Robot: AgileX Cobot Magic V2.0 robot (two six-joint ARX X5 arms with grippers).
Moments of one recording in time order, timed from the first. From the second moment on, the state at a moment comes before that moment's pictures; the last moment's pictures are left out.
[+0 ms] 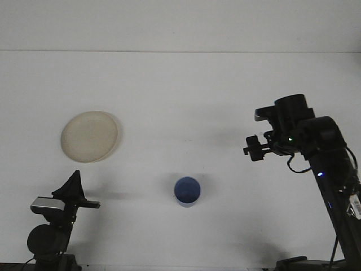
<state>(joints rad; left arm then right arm) -0.03 0.00 0.03 0.17 0.04 -0.05 0.17 1.43 1.60 -1.34 -0.11 0.01</state>
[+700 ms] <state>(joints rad) -0.03 0.00 0.03 0.17 0.04 -0.05 -0.03 0.69 1.01 -0.88 -0.13 0.00</state>
